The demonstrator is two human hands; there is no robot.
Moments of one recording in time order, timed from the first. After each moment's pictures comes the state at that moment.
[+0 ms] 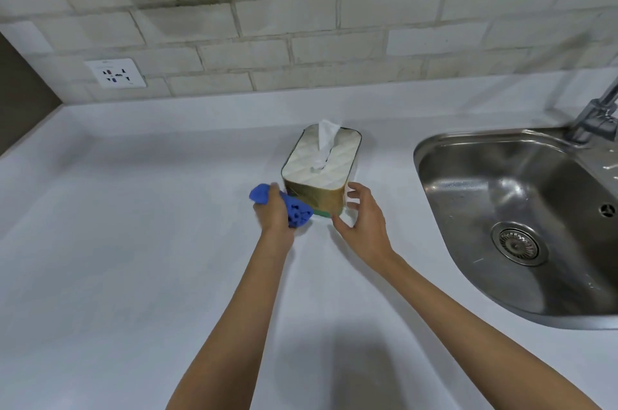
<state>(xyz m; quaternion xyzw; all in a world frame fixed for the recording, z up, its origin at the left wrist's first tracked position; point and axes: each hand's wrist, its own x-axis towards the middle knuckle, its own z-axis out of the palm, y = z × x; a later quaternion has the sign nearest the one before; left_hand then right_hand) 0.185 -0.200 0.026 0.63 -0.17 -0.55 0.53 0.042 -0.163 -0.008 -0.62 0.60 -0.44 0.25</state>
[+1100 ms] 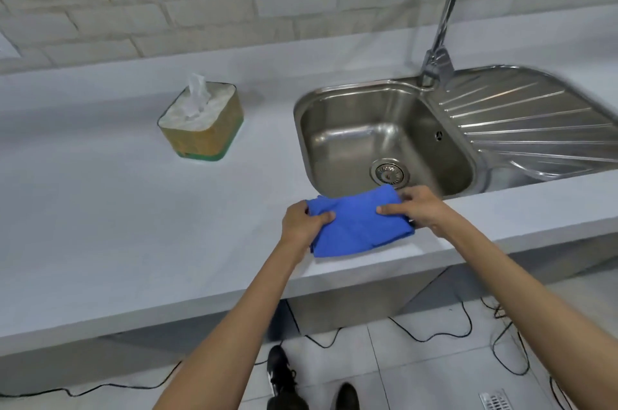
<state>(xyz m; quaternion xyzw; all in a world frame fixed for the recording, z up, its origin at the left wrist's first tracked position) -0.027 -0.003 0.007 0.62 -0.48 -0.56 0.26 -0.232 0.026 0.029 -0.36 0.73 -0.28 0.50</state>
